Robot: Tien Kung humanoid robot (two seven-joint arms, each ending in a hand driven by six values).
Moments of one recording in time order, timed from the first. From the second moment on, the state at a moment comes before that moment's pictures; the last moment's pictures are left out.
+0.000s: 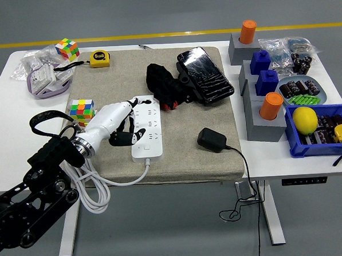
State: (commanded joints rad) left arm -0.38 0.30 -0.91 -1.40 1.92 0.09 0.14; right arm 0.00 -0.27 1.47 0.31 -1.05 0.05 -0.14
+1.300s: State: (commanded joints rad) left arm -0.34 0.30 -1.06 -1.38 1.94 0.08 0.14; right arm 0.03 -0.28 1.45 0.31 -1.06 0.05 -0.14
